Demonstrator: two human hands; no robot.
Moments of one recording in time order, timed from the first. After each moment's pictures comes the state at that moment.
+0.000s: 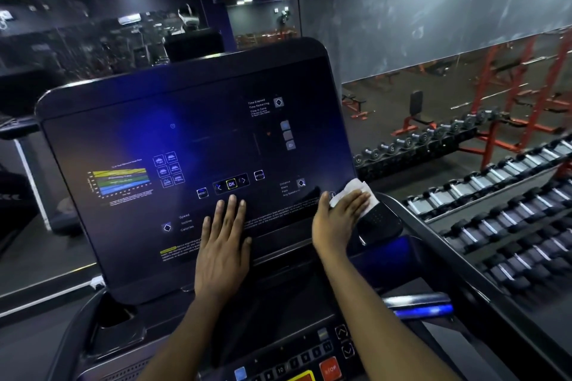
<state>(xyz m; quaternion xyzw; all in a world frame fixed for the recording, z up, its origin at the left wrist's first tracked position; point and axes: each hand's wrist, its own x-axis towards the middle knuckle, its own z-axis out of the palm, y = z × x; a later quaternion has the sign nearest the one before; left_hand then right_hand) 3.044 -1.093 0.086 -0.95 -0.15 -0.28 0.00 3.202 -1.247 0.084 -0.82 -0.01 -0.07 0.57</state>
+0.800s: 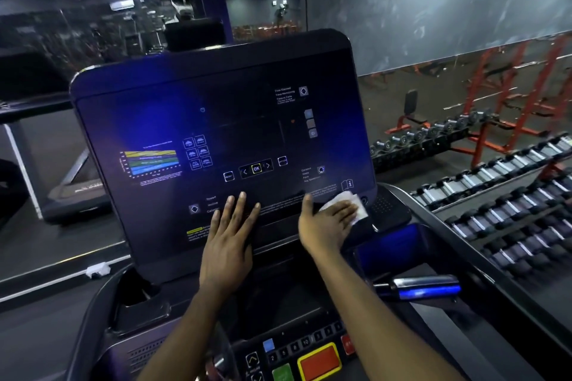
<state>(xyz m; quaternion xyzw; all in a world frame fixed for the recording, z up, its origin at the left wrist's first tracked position) 3.002 -1.067 0.085 -0.96 -0.10 -0.26 -0.02 3.133 -1.216 0.098 -0.91 0.01 0.08 0.42</state>
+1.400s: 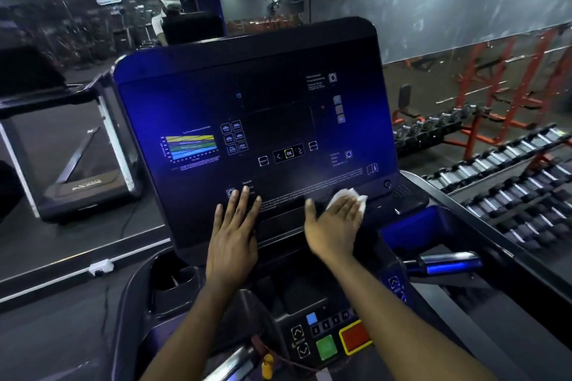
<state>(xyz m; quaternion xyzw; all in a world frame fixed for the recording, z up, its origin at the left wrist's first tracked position) 2.955 -1.022 0.083 -0.95 -0.09 -0.29 -0.05 3.072 -1.188 0.086 -0.96 -0.06 0.02 0.26</state>
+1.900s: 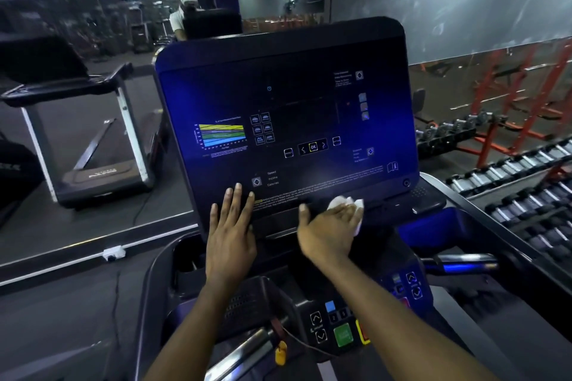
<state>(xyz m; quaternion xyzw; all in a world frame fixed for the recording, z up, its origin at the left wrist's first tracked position) 2.916 -0.999 0.077 -0.93 -0.15 -0.33 -0.07 3.023 -1.153 0.100 -0.98 -0.11 0.02 0.14</state>
